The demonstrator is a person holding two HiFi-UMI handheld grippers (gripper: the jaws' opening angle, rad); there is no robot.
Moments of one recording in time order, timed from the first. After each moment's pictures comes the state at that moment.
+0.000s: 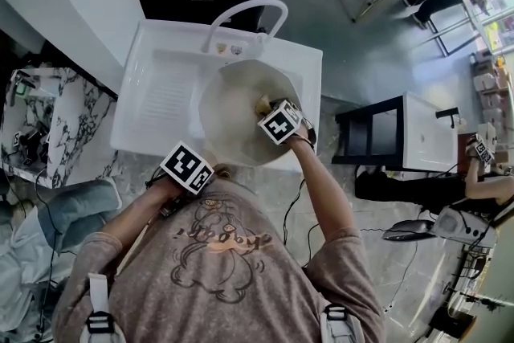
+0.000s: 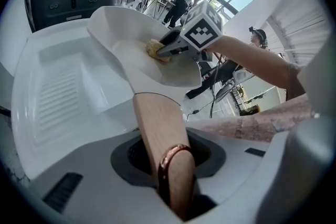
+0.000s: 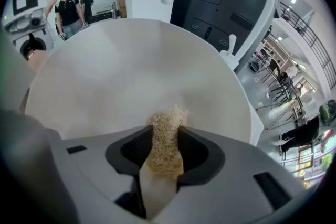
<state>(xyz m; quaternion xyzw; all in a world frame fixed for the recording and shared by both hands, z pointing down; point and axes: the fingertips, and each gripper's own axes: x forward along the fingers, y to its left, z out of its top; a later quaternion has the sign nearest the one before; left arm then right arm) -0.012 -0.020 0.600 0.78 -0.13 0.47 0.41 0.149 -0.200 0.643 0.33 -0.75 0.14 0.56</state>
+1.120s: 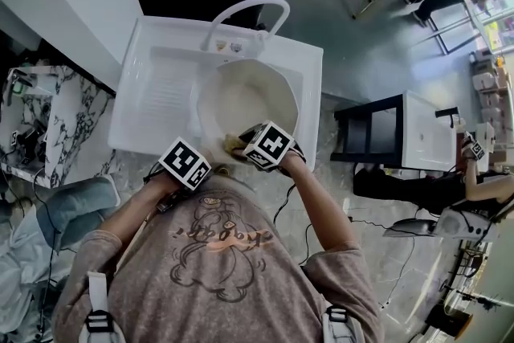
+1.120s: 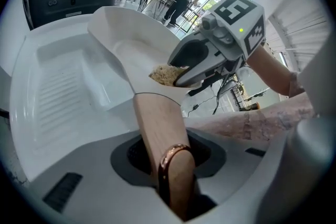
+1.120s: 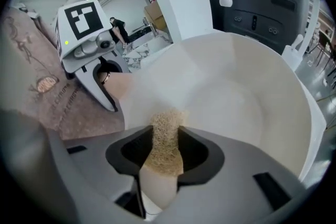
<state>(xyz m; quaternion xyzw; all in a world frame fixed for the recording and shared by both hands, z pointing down) -0.018 -0.027 0.611 0.77 -0.12 0.48 0.41 0.051 -0.088 0.618 0.12 -0.82 0.27 0.50</state>
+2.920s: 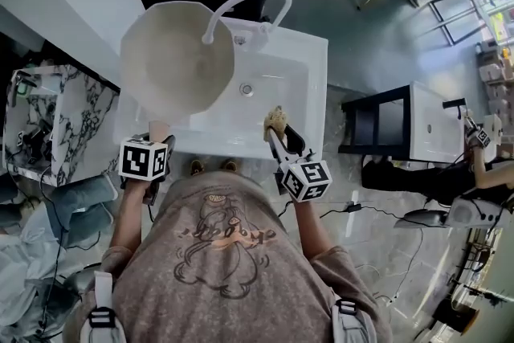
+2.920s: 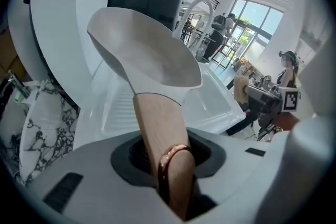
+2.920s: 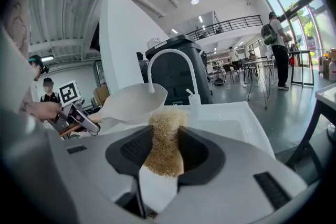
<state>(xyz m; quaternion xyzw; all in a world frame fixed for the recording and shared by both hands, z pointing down) -0.135 -0.109 0.583 0.75 -0.40 0.37 0.38 0.143 -0.113 0.534 0.53 -0.82 0.21 0.09</state>
